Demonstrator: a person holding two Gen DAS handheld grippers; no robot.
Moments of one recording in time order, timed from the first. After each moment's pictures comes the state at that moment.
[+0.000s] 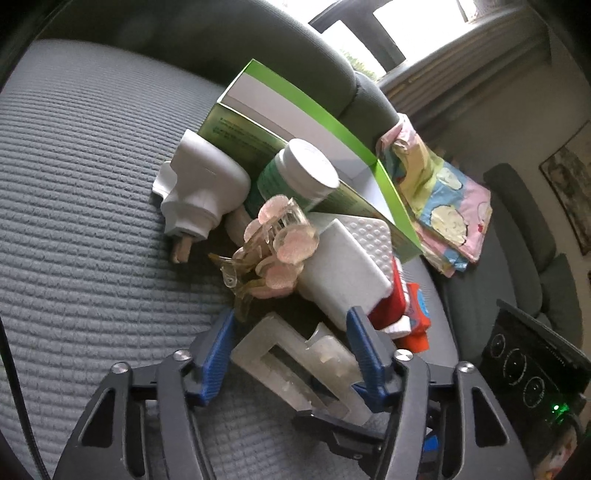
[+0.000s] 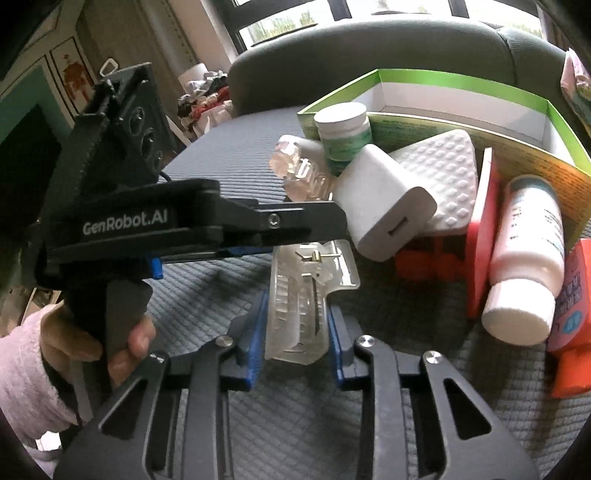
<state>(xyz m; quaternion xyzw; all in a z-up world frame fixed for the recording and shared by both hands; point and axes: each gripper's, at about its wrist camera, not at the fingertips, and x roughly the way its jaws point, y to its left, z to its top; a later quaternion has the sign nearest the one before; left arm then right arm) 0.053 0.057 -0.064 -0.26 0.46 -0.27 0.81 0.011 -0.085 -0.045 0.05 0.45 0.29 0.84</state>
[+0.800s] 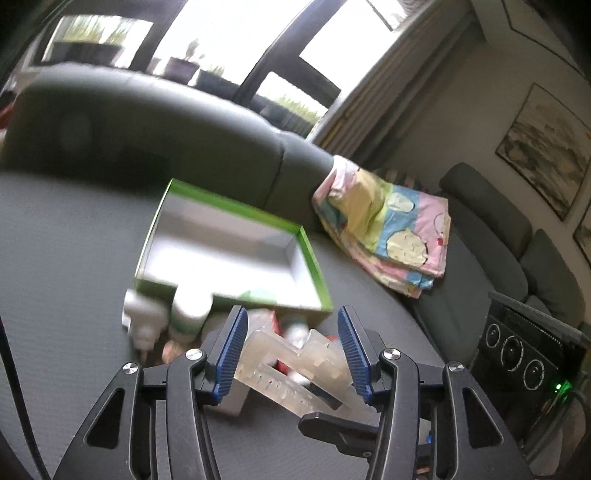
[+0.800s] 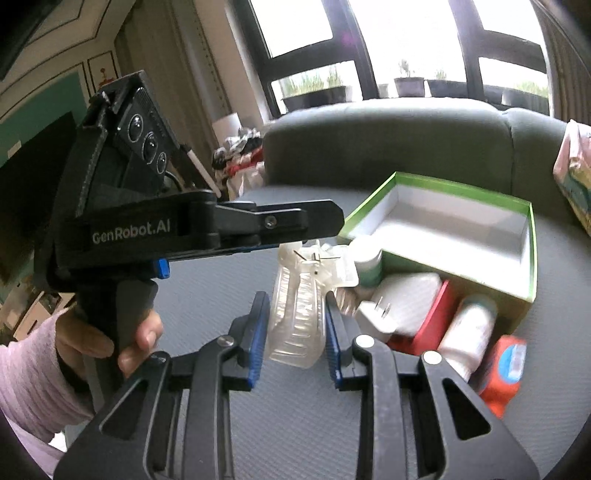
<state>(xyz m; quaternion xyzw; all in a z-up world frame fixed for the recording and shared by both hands) 0.048 0.030 0.080 -0.19 0.35 -0.30 0.87 -0.001 -0.113 0.071 0.05 0.35 0.32 0.88</state>
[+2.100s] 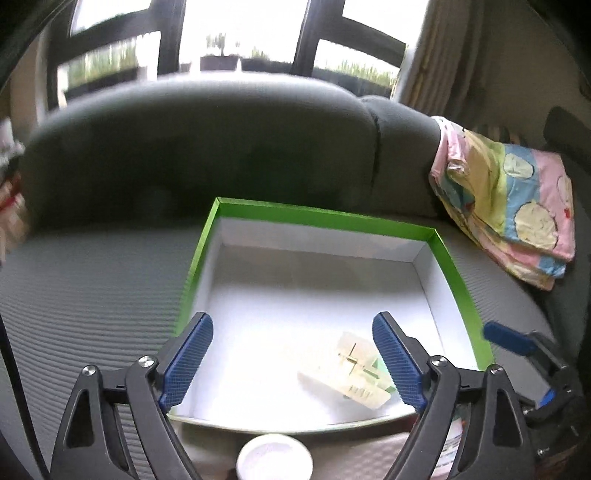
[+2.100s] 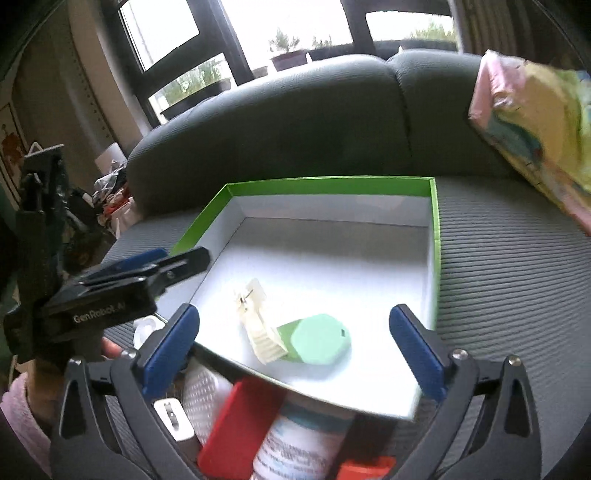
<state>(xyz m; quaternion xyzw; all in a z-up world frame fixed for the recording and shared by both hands) 0.172 -0.018 0.018 -0.03 0.39 -0.13 0.91 0.148 -0.188 0.017 0.10 0.40 0.14 0.90</state>
